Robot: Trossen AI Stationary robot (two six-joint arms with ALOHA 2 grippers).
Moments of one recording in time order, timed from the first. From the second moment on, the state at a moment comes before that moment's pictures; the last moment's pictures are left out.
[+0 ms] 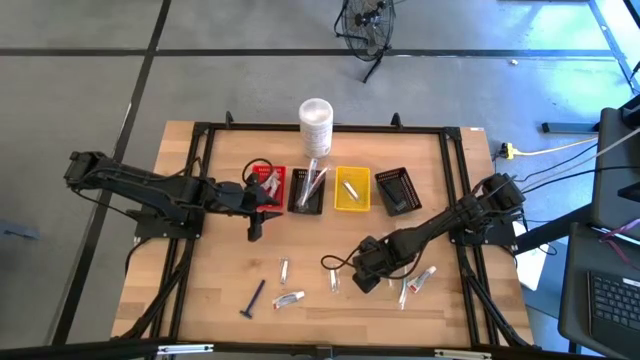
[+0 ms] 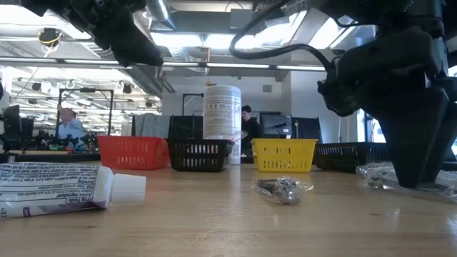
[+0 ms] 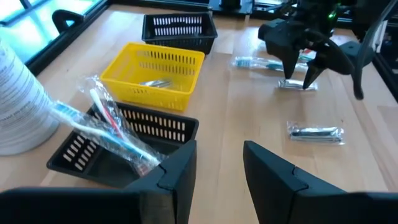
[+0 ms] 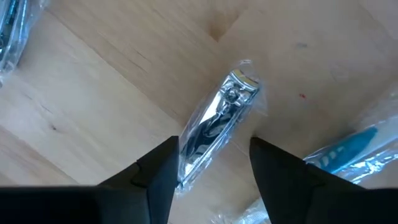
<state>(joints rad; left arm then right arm) -0.13 0.95 0.59 -0.15 -0.24 -0.20 0.44 1.81 1.04 -0.60 -0.09 1.31</state>
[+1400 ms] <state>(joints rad) -0.13 0.95 0.59 -0.18 -0.24 -0.22 0.01 1.80 1.41 -0.96 0.40 0.57</state>
